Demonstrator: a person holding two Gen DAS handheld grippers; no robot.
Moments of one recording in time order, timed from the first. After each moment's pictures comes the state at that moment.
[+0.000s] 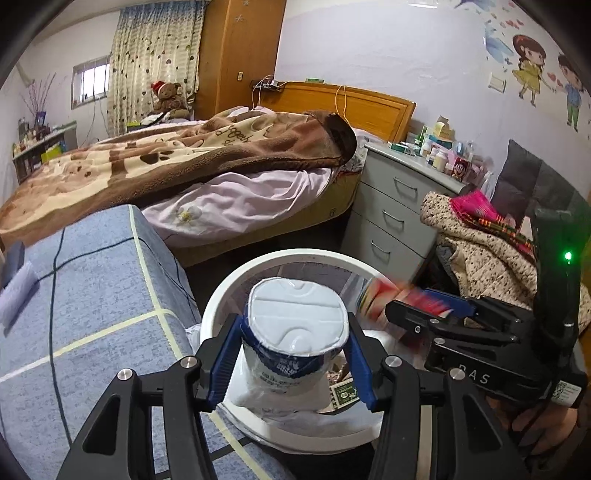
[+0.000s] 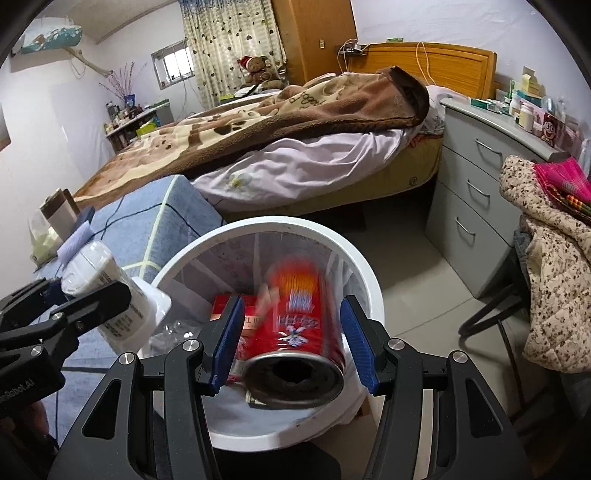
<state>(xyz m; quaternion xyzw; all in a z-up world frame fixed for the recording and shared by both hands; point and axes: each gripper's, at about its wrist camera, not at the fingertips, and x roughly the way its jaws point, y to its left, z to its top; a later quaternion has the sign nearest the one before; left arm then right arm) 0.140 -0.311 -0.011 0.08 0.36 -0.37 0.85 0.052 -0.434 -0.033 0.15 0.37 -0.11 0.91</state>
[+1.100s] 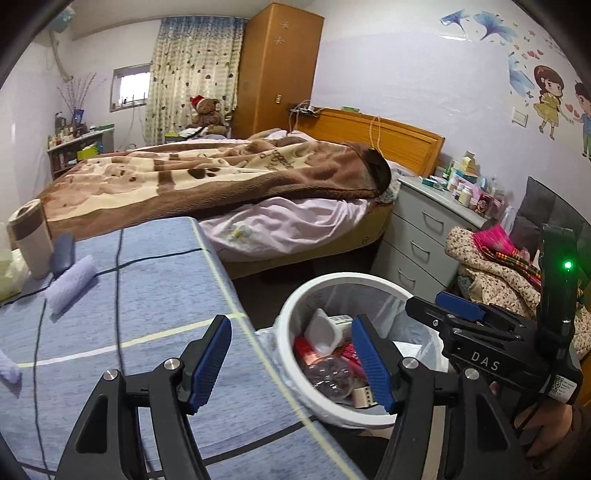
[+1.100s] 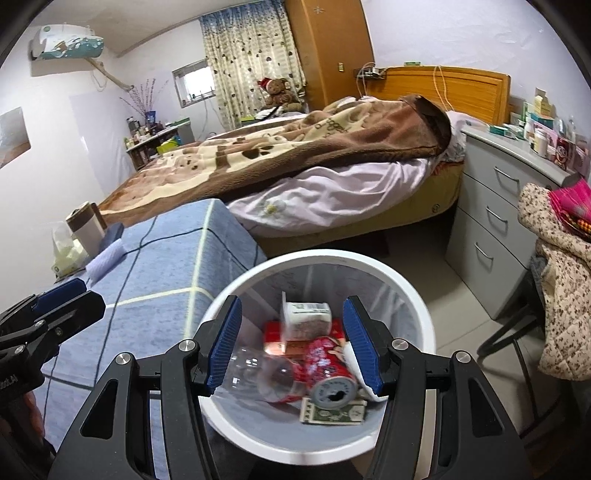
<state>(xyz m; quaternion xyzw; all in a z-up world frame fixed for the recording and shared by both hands) 0.140 -0.228 0.025 0.04 0.32 -0.32 0.89 0.066 -0.394 -0.008 0.14 0.33 -0.09 0.93</state>
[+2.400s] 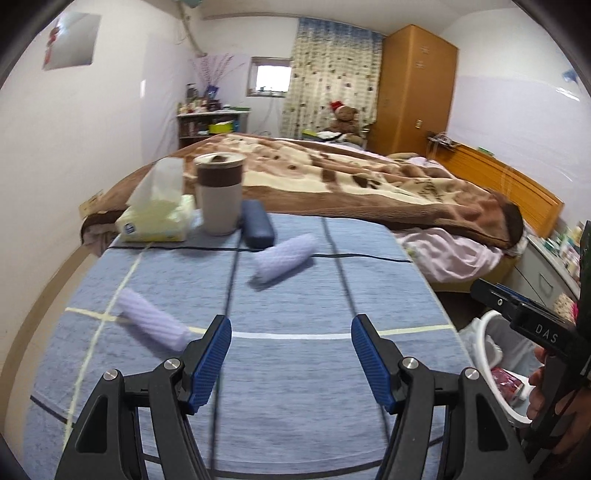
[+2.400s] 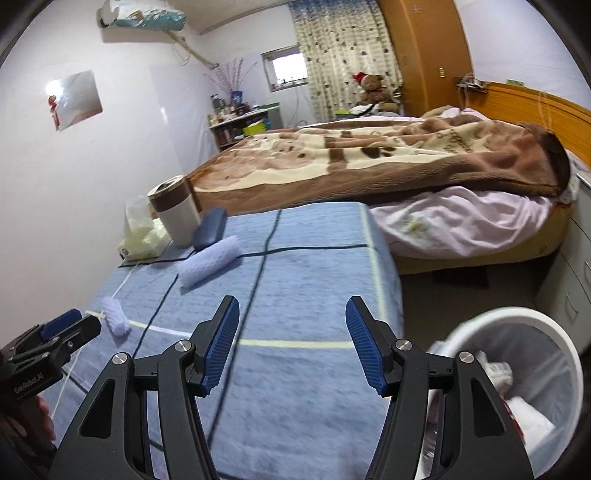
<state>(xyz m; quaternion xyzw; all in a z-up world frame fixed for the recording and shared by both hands) 0.201 -0.002 0.016 -0.03 0.33 -0.08 0.94 0.166 -0.261 0.002 0.10 0.33 0.07 0.94</state>
